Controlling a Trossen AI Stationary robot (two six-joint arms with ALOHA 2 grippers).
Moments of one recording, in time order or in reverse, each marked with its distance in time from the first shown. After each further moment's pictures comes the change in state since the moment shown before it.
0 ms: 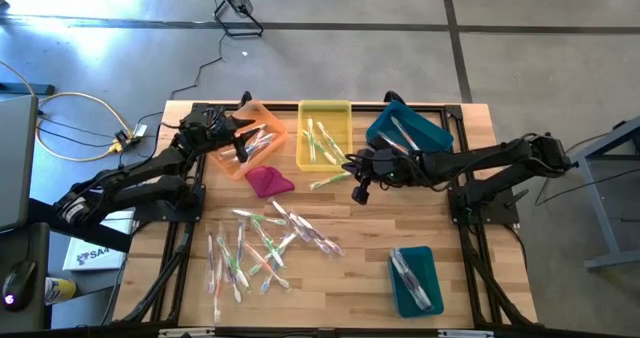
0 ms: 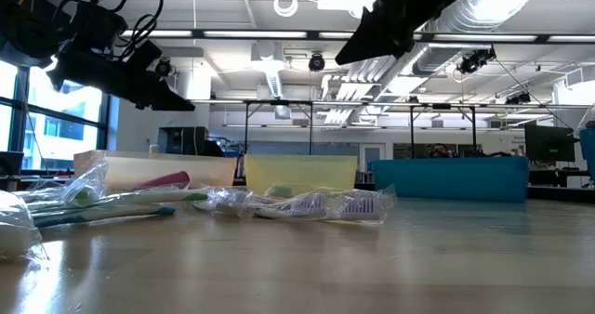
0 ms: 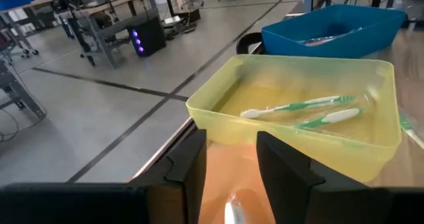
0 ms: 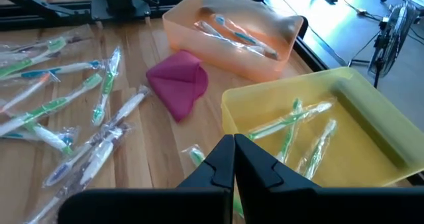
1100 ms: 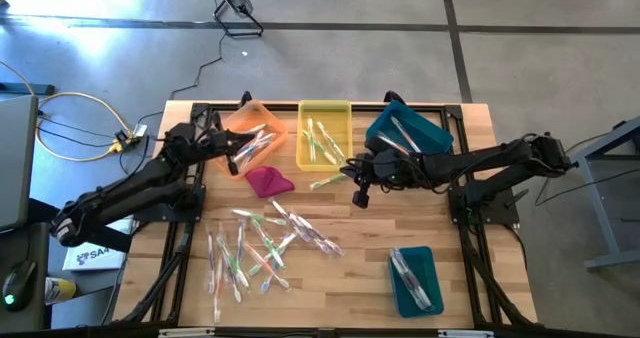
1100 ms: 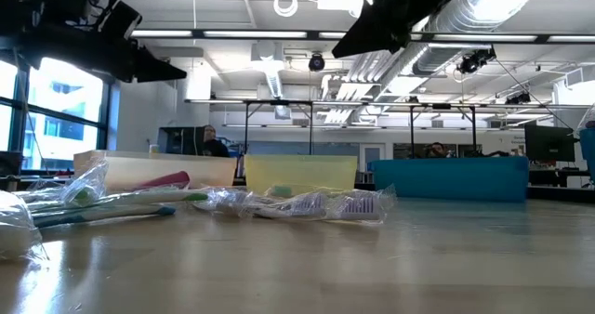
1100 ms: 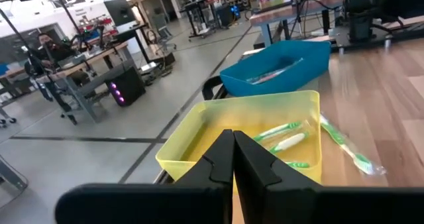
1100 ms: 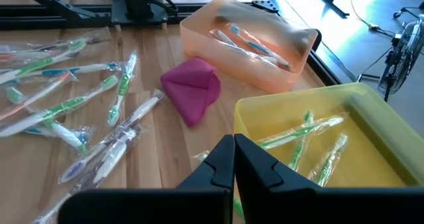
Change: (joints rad) left arm -0.153 -0.362 0.000 -0.244 0.000 0.086; right arm 0.025 0.000 0.000 0.030 -0.022 -0.048
